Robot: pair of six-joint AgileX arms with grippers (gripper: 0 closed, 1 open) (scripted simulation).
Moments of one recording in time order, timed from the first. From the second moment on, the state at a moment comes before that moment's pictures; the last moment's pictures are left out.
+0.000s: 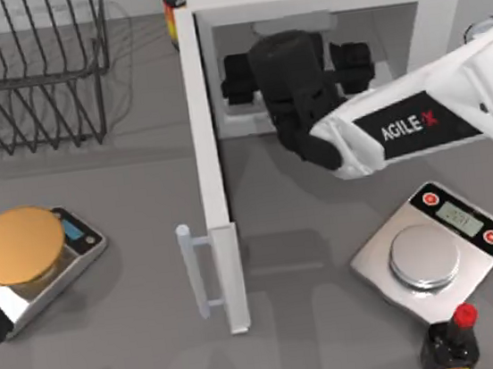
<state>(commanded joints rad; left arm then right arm) 0.00 0.00 0.00 0.00 0.00 0.00 0.61 2.40 1.51 0.50 0.64 0.24</state>
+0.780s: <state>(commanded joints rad) 0.00 0.00 0.00 0.00 0.00 0.00 0.82 2.10 0.90 0.70 0.83 0.36</state>
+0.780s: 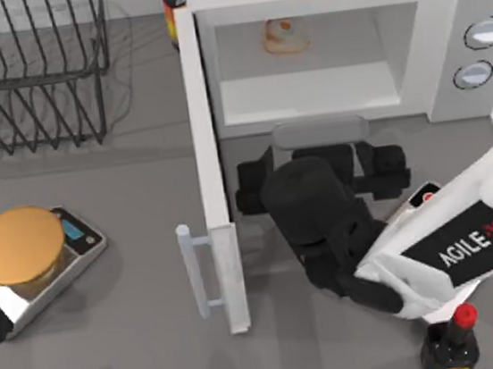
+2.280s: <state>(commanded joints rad) 0.00 0.00 0.00 0.00 0.00 0.00 0.72 1.63 0.90 0.27 0.72 0.32</state>
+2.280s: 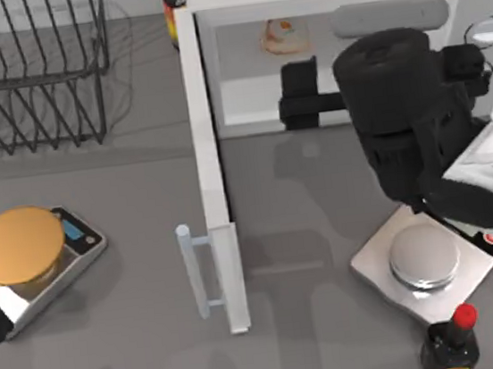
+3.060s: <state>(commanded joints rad) 0.00 0.00 0.00 0.00 0.00 0.00 0.19 0.34 0.20 0.03 0.19 0.08</state>
